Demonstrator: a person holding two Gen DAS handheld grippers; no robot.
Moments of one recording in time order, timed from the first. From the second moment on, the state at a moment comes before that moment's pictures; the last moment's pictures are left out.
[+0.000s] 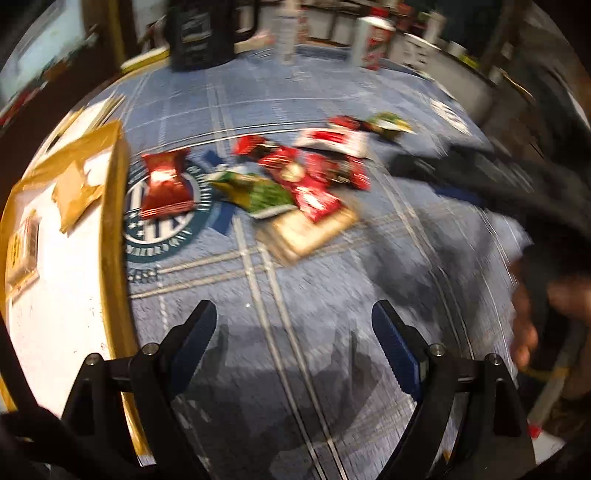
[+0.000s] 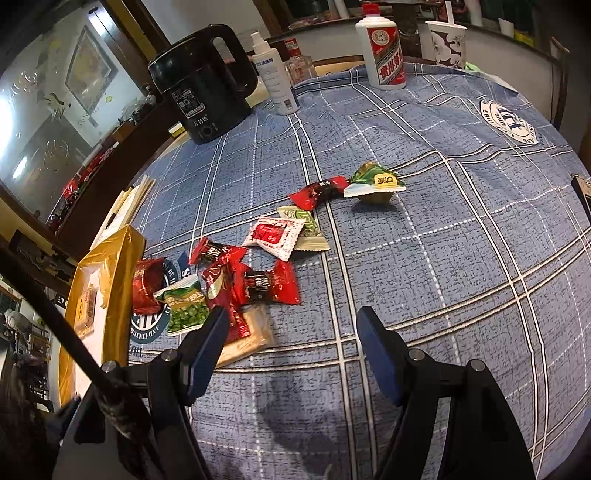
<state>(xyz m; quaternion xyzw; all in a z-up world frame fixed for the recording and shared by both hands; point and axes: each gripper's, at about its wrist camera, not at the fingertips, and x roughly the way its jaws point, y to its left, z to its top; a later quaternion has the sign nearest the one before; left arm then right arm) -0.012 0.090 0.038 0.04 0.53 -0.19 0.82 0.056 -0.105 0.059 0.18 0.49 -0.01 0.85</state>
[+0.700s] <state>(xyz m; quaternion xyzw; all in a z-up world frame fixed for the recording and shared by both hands) 0.047 0.057 0.010 0.14 0.52 -0.24 0.81 0.096 -0.094 0.043 0.12 0.54 0.07 0.83</state>
